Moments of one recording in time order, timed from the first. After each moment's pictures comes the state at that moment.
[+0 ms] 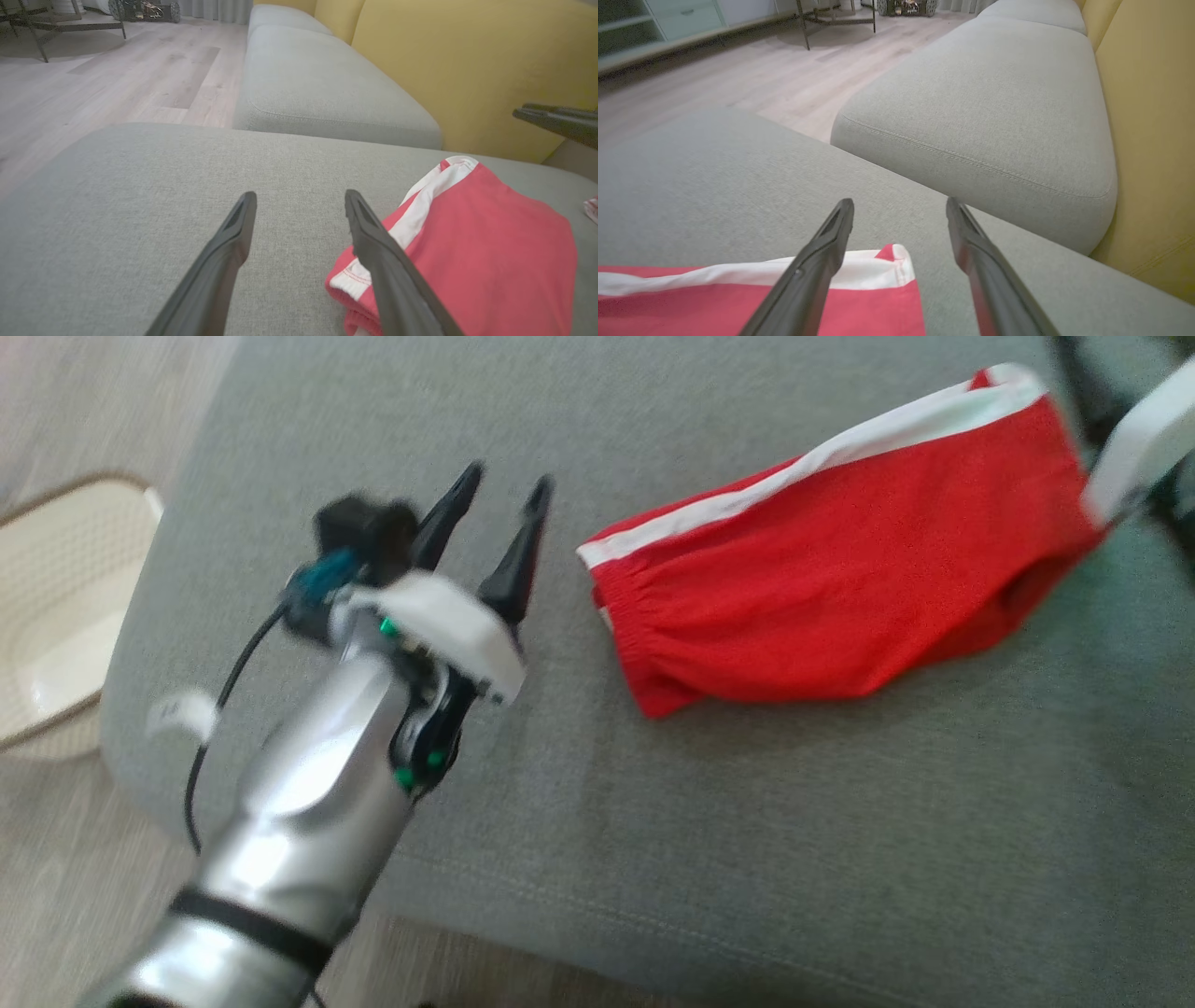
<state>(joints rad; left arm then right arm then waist) -0.74 0.12 -0.70 0.62 -0.65 -0.01 -0.25 -1.12 -0.59 0.94 0.90 0.85 0.13 -0.03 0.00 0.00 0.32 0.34</state>
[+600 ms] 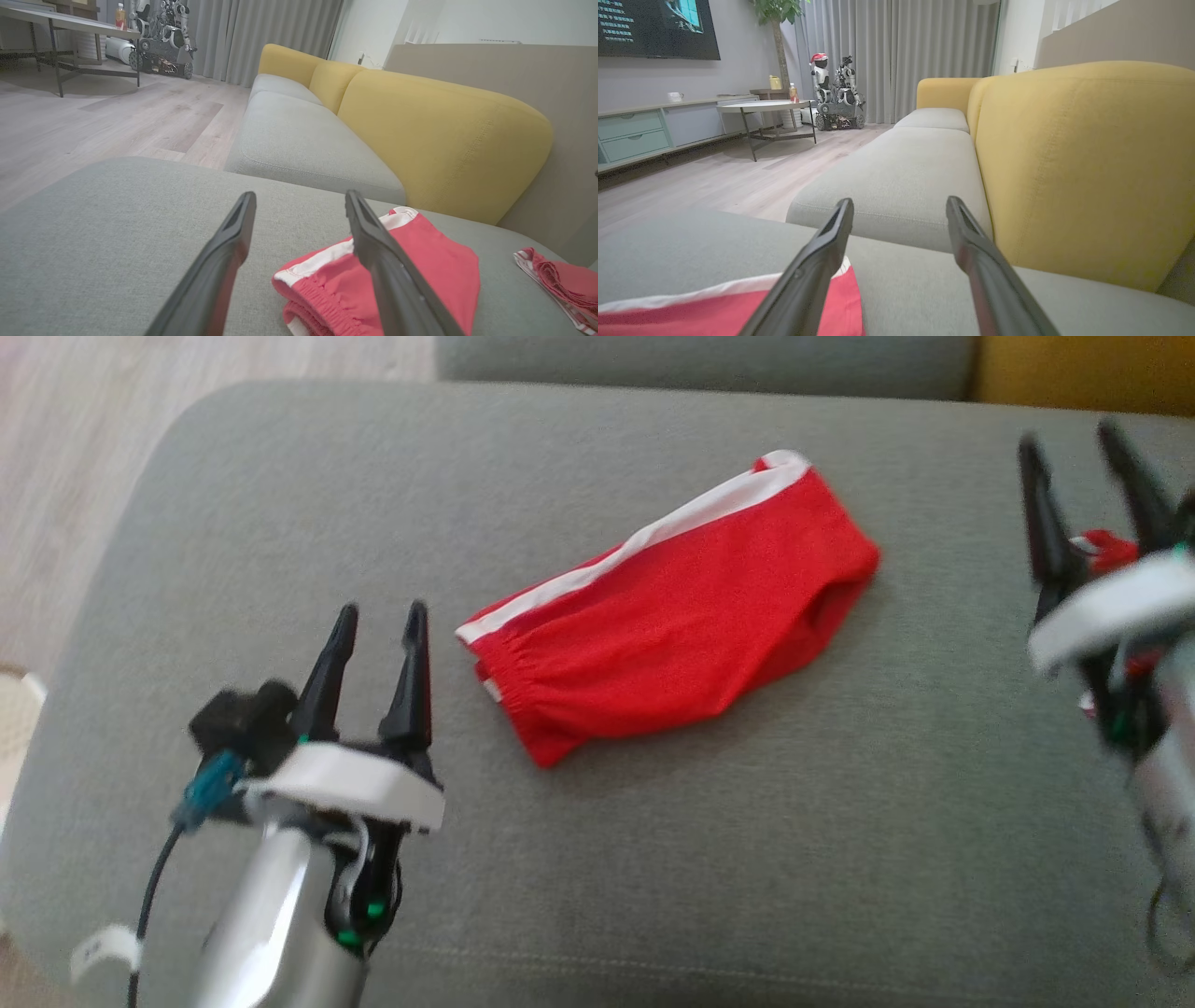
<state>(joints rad) -0.29 0.09 -0.30 0.30 -0.42 0.01 -0.25 -0.71 -0.46 0.46 0.70 0.57 0.13 -0.25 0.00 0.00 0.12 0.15</state>
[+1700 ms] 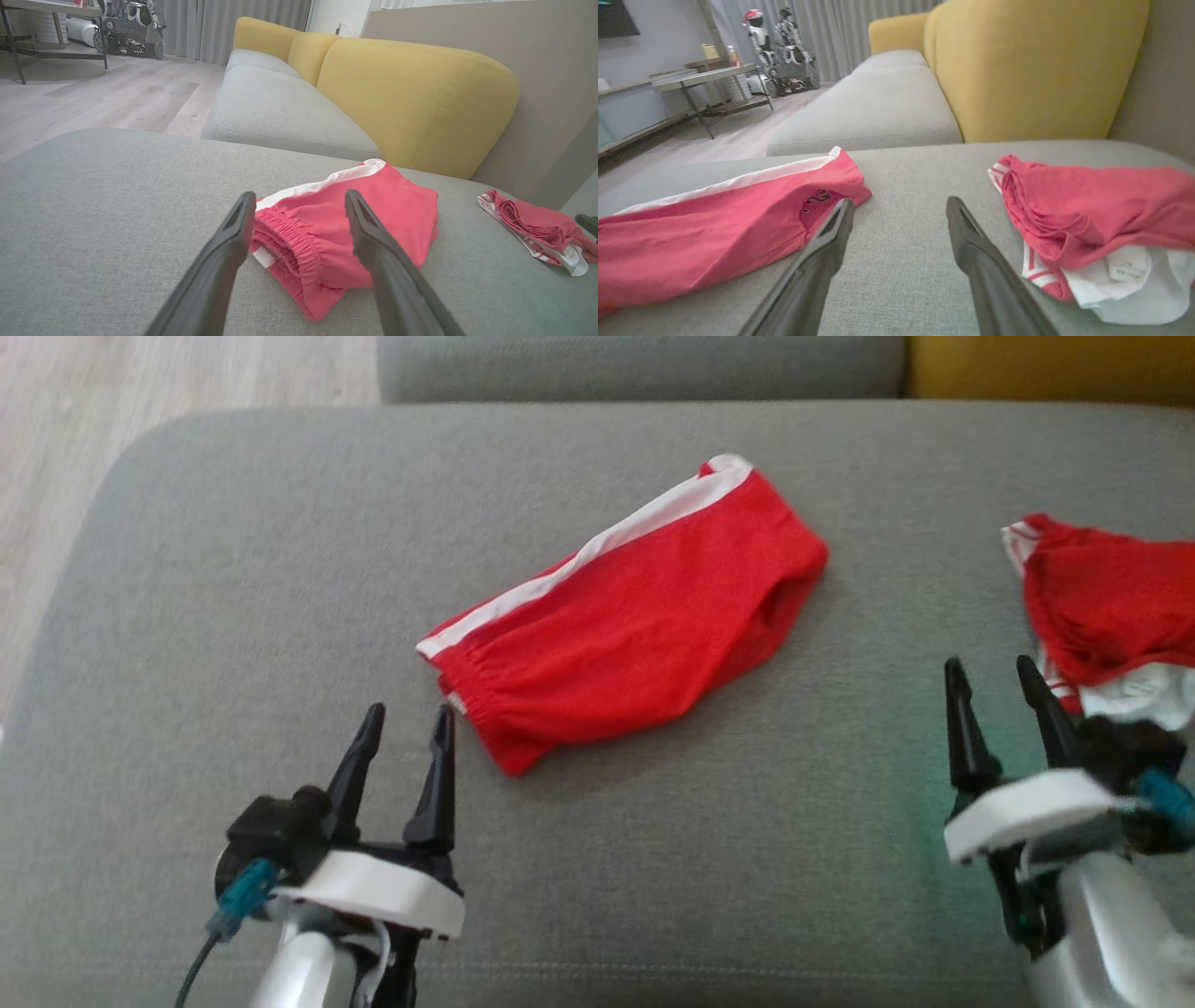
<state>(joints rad) -0.05 0.05 -0.26 0.16 -0.30 -0.03 -0.26 -0.18 -0.13 0.00 0.38 0.20 0.13 -0.14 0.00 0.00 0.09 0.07</state>
